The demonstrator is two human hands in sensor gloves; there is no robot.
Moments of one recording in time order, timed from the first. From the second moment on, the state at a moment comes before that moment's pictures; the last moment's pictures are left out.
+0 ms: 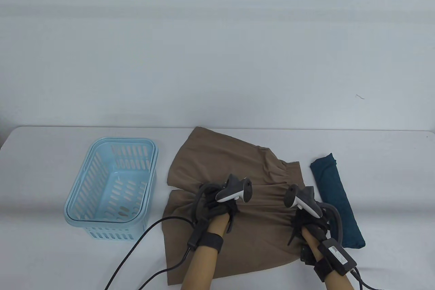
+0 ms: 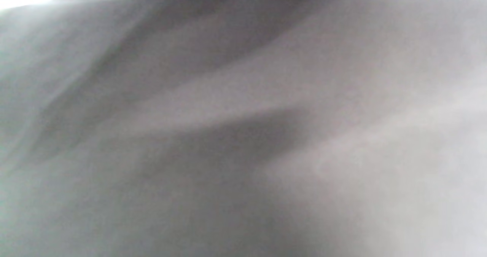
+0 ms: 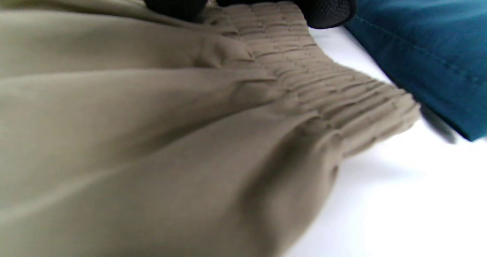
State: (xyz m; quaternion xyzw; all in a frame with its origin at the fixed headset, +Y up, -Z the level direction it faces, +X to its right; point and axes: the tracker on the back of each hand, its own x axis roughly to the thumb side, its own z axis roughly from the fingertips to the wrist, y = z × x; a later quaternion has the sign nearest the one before) left_hand 0.004 -0.783 -0.487 -0.22 -0.11 -0.10 0.96; right_hand 0.224 -0.770 -0.437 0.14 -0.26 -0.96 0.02
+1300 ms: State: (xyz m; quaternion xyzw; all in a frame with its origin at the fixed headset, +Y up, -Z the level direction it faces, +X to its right) left_hand -0.115 -0.776 -0.295 -0.24 -0.25 -0.16 0.93; right_hand 0.260 -0.773 -0.363 -0.08 -0.17 -0.98 0.11
